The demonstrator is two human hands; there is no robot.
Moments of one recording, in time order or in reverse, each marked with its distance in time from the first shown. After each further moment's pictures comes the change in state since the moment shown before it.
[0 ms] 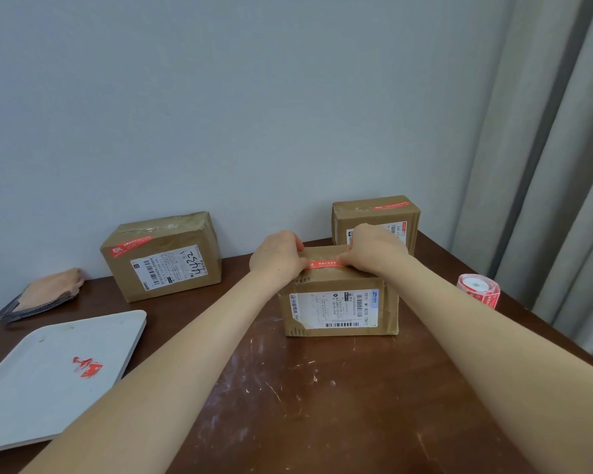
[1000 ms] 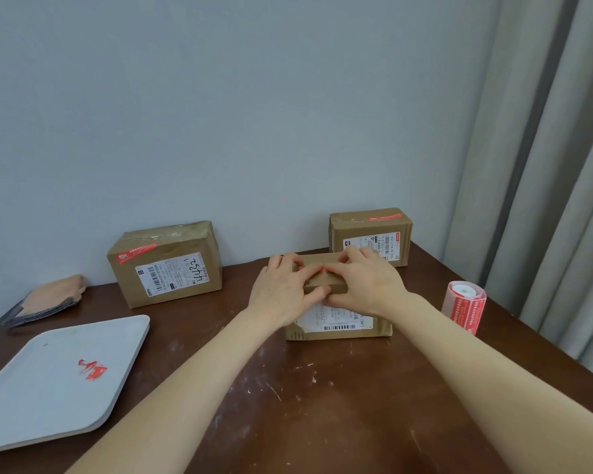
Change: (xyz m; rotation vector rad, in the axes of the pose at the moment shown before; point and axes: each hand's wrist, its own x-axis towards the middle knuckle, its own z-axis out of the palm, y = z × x) left_hand -0.031 -0.024 0.025 0.272 0.068 0.357; right_hand -0.054 0.008 0.014 -0.288 0.089 -0.388
